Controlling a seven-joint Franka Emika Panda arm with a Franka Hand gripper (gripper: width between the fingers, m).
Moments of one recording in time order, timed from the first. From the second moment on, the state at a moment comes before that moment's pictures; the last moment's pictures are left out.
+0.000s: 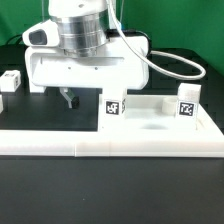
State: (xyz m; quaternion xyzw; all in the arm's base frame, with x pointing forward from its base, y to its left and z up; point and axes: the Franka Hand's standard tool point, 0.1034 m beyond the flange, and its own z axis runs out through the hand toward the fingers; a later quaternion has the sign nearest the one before) arm 0.547 -0.033 0.024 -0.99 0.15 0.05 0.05
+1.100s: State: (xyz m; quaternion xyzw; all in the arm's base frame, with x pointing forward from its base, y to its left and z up) arm 0.545 -0.033 0.023 -0.99 0.14 0.05 0.05
